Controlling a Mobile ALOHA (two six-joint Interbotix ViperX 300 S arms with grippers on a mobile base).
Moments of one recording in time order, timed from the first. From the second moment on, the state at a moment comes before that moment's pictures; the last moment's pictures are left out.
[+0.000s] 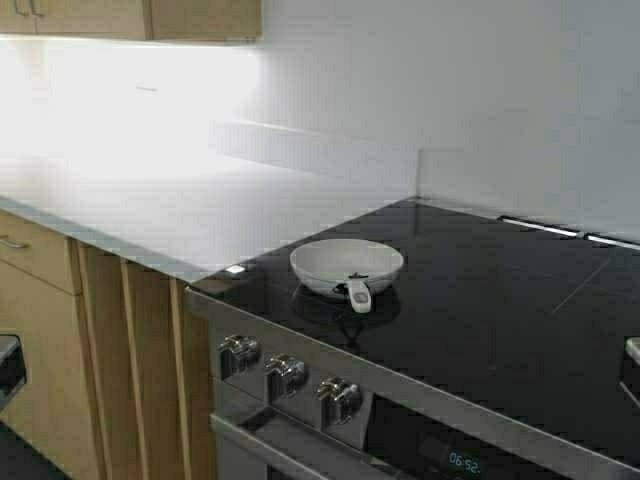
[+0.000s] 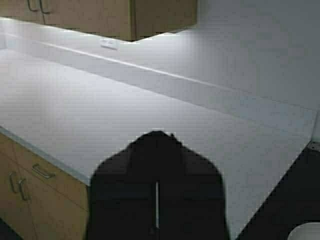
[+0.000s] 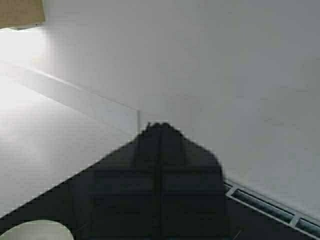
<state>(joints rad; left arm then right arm) 0.00 -0.97 1.17 0.00 -0.29 0.00 0.00 -0.96 1.17 0.00 -0.29 0.00</state>
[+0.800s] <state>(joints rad) -0.20 -0.66 1.29 0.02 -0.52 -0.56 0.00 -0.96 1.20 0.00 -0.29 0.02</state>
